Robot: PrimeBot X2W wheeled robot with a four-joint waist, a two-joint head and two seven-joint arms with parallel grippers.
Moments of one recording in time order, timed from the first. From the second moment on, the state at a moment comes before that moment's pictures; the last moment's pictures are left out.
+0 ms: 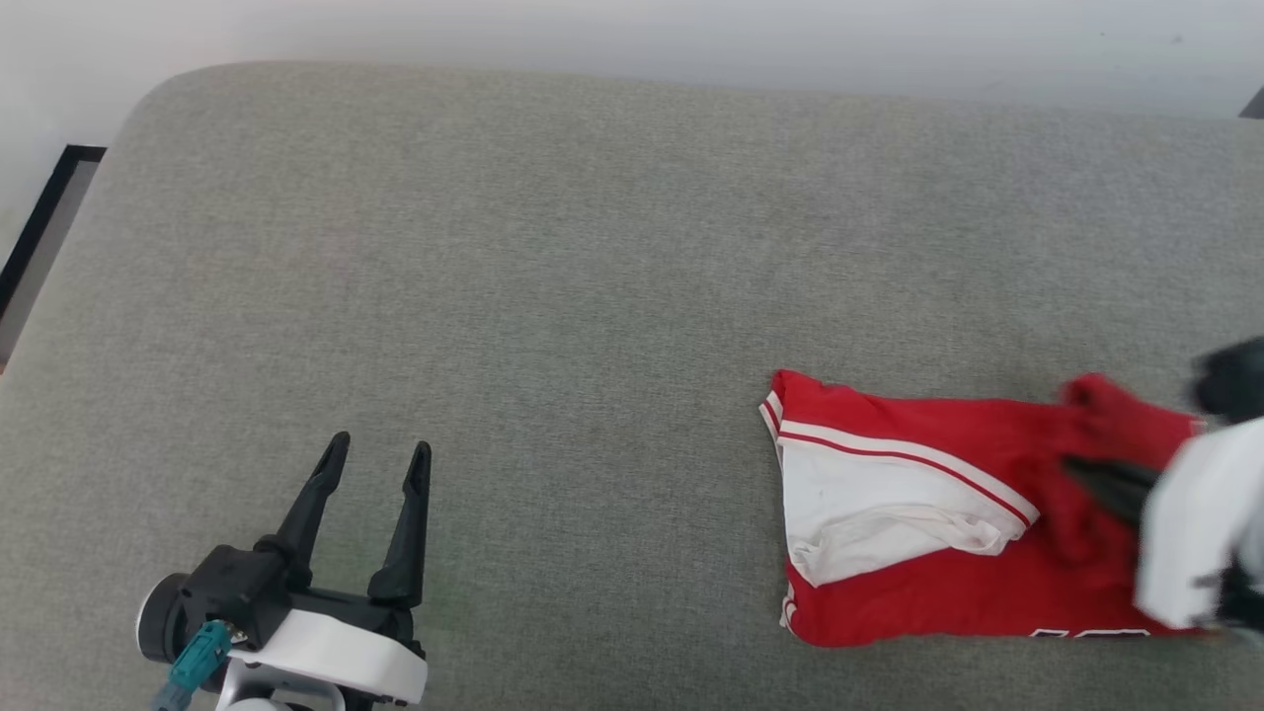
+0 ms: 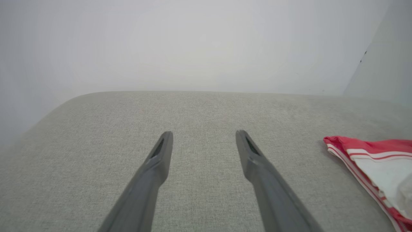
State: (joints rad) left arm -0.03 0.19 -0.12 0.09 -0.26 -0.13 -0.26; right arm -0.13 -0.50 -0.01 -0.17 0.70 0.13 0.90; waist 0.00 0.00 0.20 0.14
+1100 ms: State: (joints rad) left arm -0.06 0.19 -0.15 0.13 -0.34 -0.13 -0.26; right arm -0.35 -0.40 0.35 0.08 0.73 0.13 0.60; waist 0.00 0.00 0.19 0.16
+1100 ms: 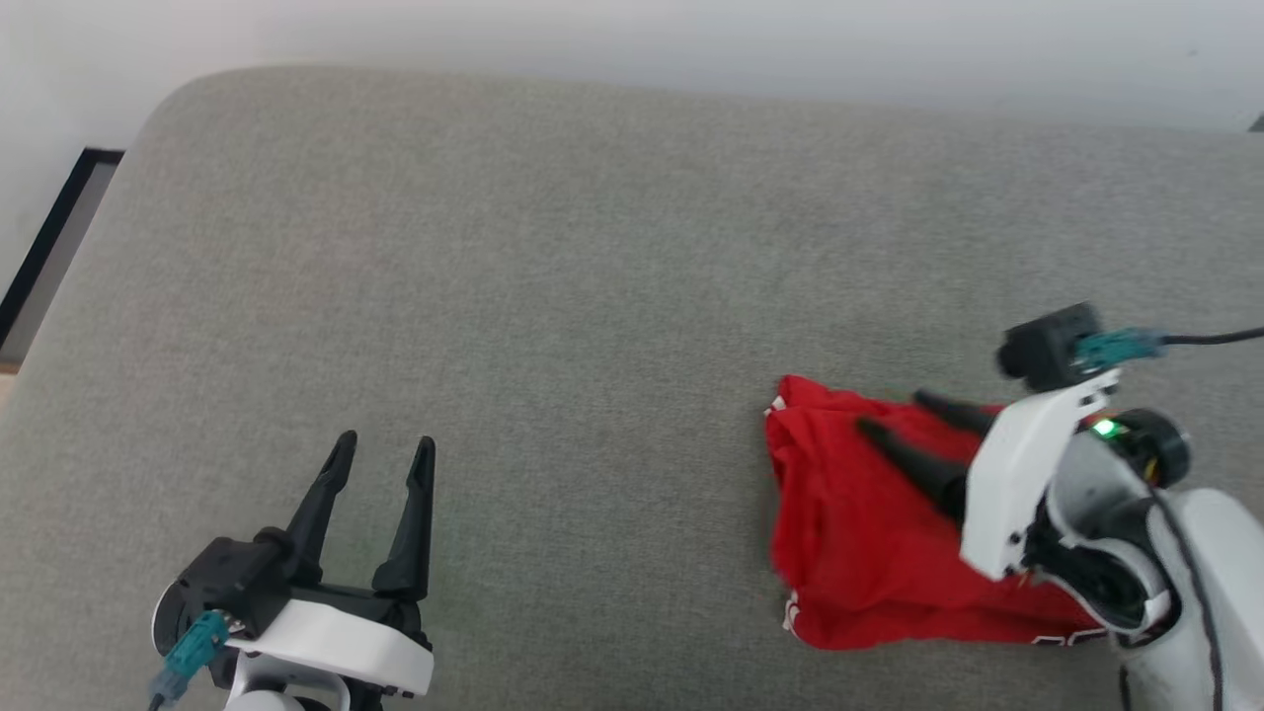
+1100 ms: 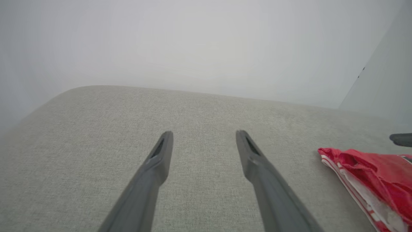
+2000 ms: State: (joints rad) left arm 0.01 0.18 -0.04 0.17 -0.37 -0.13 -0.26; right arm -0.21 -0.34 0.10 0.33 0.48 0.13 -0.18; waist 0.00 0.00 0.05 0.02
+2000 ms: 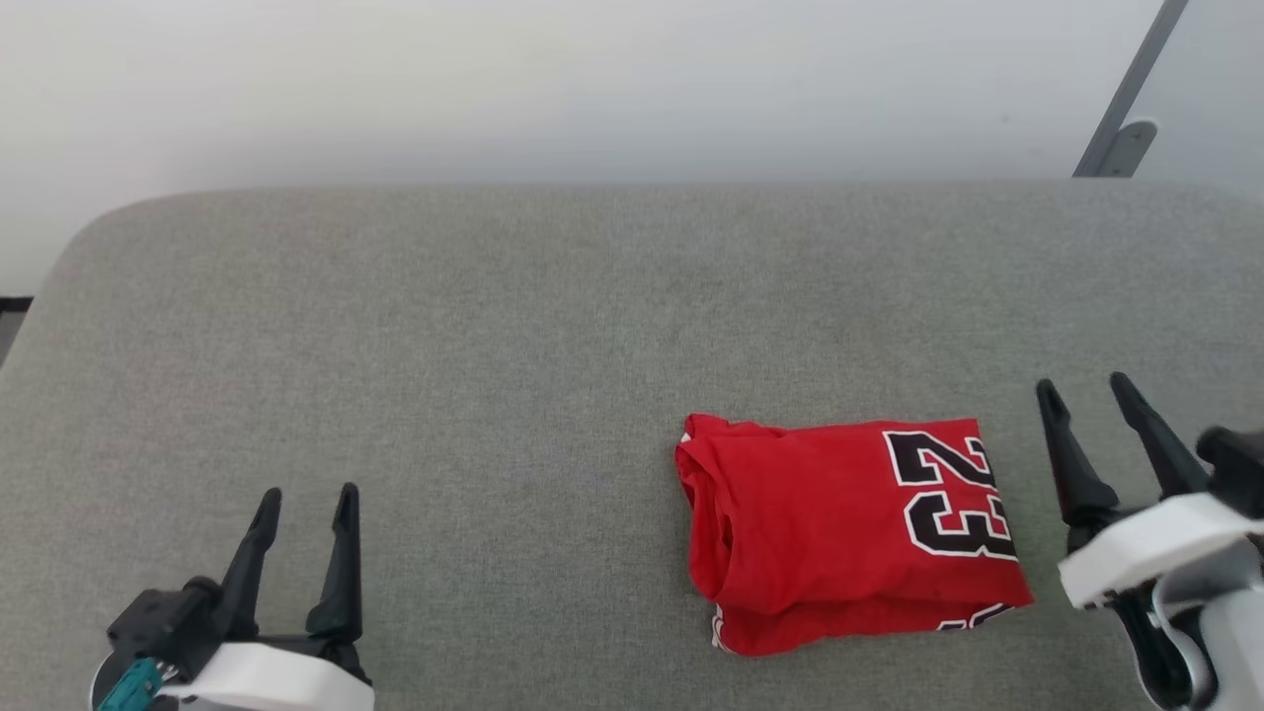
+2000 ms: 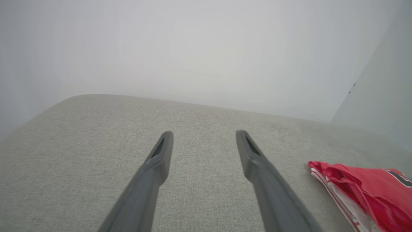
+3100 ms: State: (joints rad) left arm 0.15 0.17 0.04 0.06 -0.36 -0.13 -0.26; right arm 0.01 -0.25 -0.07 0.04 0.42 0.13 -0.11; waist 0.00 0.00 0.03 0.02
